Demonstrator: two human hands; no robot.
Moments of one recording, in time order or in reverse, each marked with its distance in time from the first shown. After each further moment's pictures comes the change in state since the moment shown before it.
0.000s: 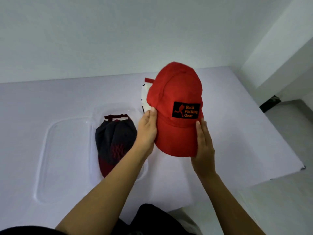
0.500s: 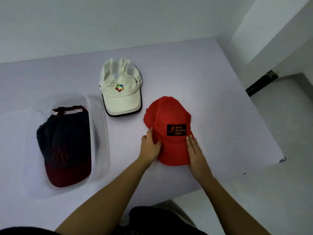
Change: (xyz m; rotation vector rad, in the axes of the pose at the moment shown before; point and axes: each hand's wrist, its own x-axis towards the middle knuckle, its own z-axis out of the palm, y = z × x) left_hand 0.019 -0.154 0.120 0.712 -0.076 -0.371; right_hand -0.057 0.188 -0.034 -0.095 -0.647 0.336
